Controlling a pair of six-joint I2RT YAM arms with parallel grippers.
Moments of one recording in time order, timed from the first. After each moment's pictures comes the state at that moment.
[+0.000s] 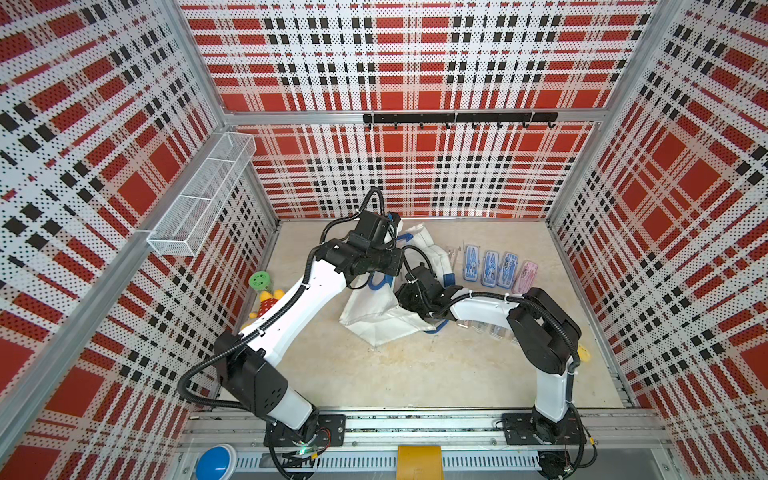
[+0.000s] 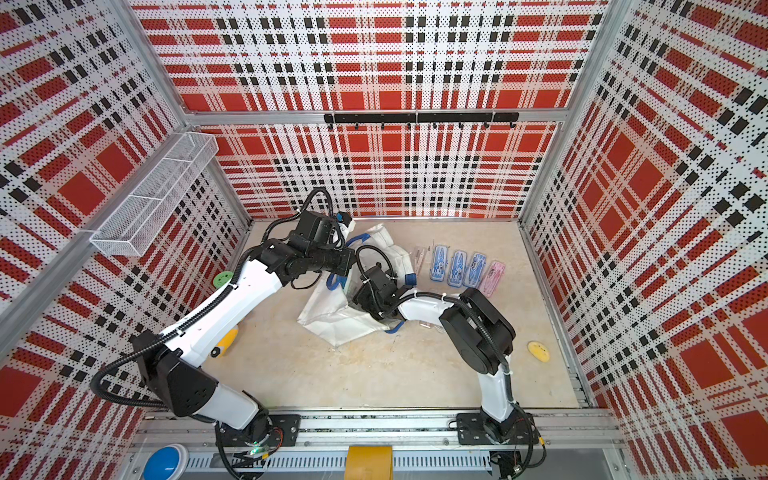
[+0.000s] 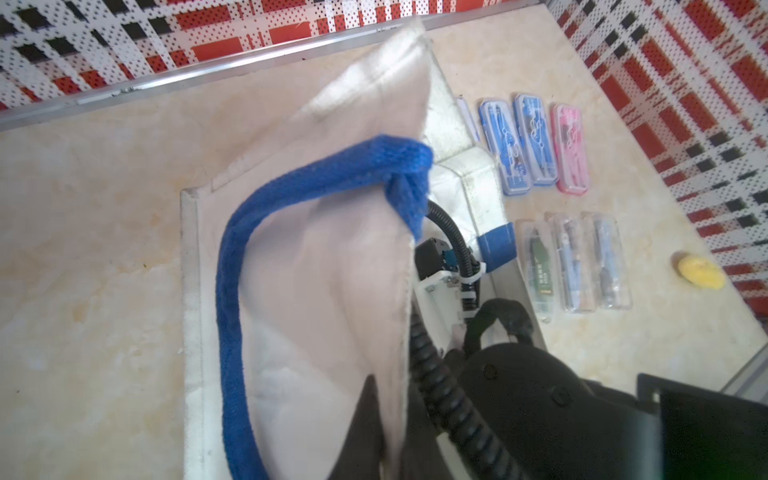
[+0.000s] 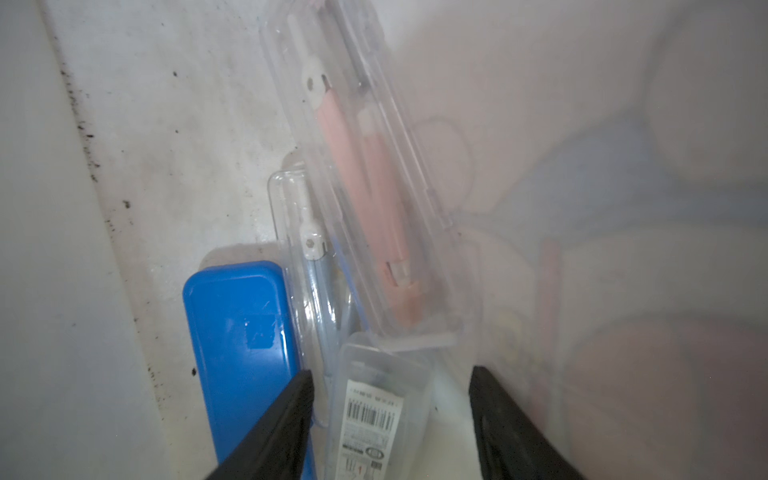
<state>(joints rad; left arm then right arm) -0.57 1.56 1.57 -0.80 0.07 -0.18 0.80 1.94 1.22 -0.09 -0.06 1.28</state>
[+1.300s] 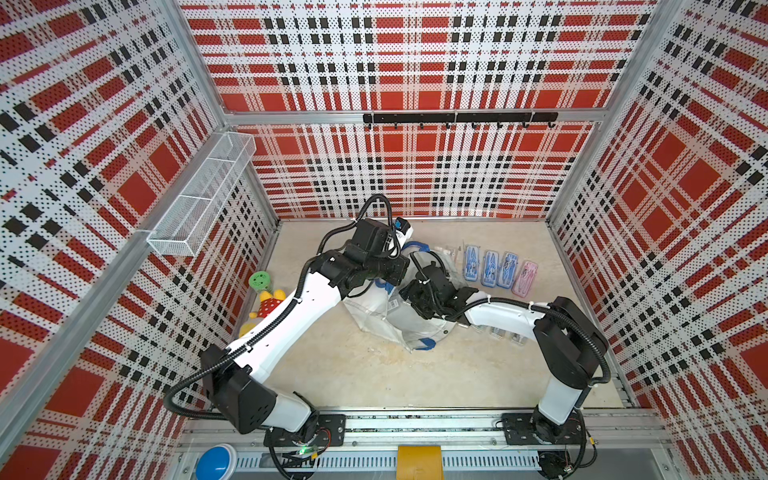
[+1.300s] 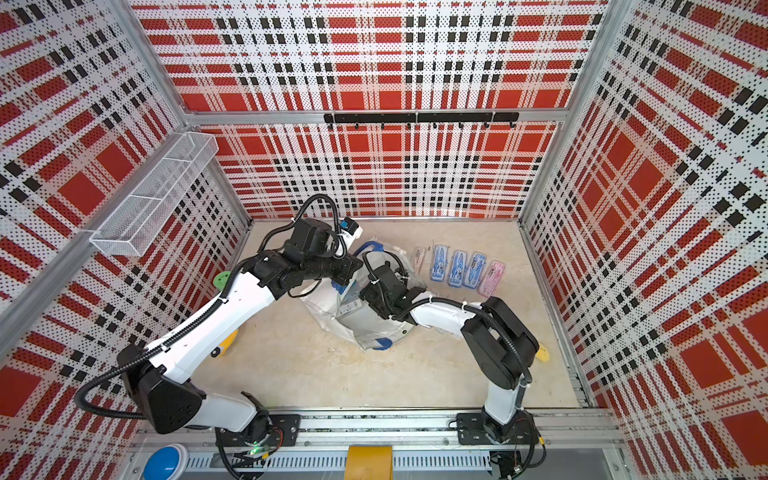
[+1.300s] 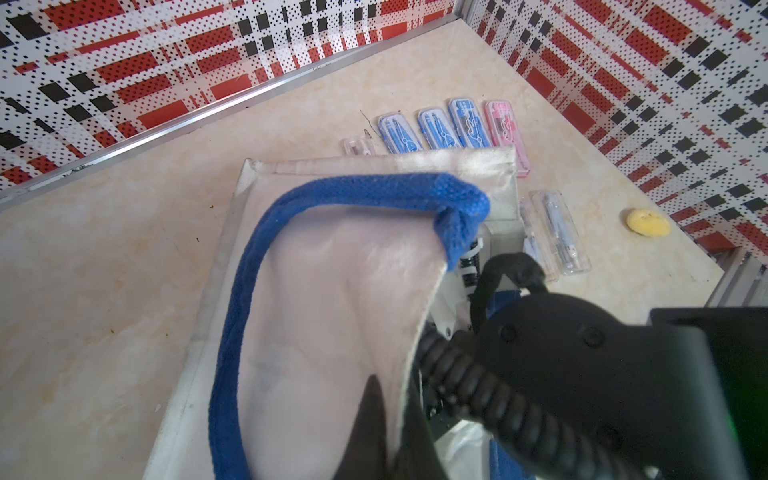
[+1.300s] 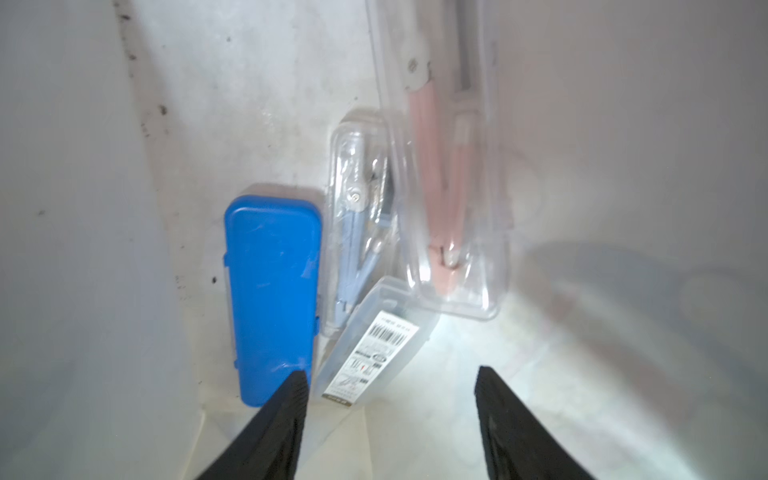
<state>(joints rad) -0.62 1.44 1.45 -0.69 0.16 -0.05 0.79 1.78 1.12 -0.12 0.02 1.33</state>
